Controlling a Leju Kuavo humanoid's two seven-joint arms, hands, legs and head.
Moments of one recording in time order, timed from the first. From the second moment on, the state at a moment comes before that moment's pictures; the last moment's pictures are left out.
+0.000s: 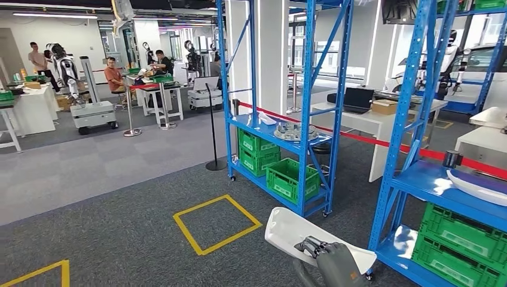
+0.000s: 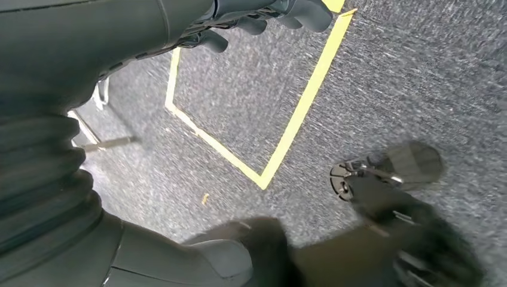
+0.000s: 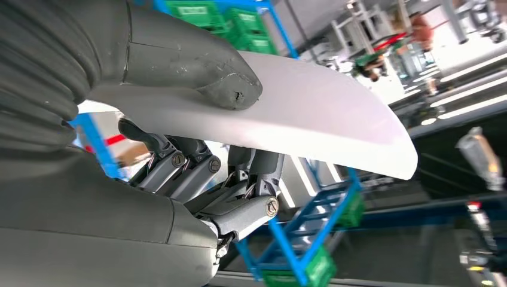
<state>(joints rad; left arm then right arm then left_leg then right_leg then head) -0.09 -0.06 0.15 -0.17 -0.50 -0.04 0.12 -0.50 -0.19 0.55 -1.44 0.86 -0.05 -0.17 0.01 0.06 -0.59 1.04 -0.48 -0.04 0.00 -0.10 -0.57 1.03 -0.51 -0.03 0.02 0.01</state>
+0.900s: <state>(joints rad) -0.04 -0.04 0.22 -0.17 -0.47 -0.02 0.10 -0.60 -0.14 0.59 -1.33 0.80 -0.08 -0.19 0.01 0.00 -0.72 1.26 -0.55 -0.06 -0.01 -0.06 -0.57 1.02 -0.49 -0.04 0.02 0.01</state>
